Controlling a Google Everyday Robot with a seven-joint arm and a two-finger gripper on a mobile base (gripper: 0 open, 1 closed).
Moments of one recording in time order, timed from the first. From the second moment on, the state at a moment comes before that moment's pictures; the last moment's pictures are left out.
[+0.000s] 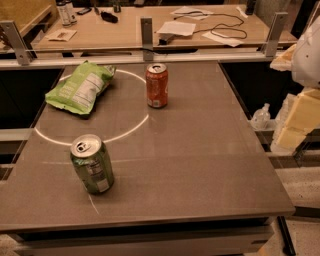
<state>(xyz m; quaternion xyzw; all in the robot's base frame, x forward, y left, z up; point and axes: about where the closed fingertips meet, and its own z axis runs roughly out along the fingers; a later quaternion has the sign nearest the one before) 0.438 -0.214 0.985 -0.60 0.78 -0.04 0.17</state>
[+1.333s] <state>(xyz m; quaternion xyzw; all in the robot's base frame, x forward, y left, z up) 0.445 -0.224 0.978 -0.56 0.78 0.06 0.28</state>
